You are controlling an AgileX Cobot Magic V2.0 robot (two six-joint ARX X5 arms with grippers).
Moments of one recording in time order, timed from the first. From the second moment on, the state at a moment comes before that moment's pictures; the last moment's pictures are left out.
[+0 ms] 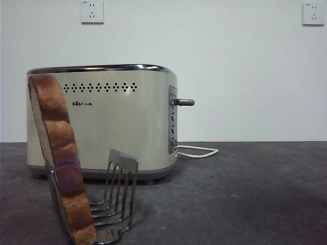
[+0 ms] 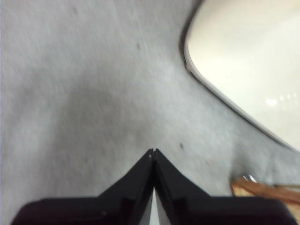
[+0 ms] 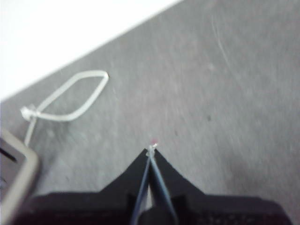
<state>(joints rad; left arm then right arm) -0.01 0.64 0.47 -0.67 0.16 -0.54 0.08 0.02 0.20 -0.44 0.04 0.47</state>
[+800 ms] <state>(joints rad) -0.26 0.69 0.93 -1.19 0.27 -0.79 0.08 0.27 0.59 -0.52 0.13 0.29</state>
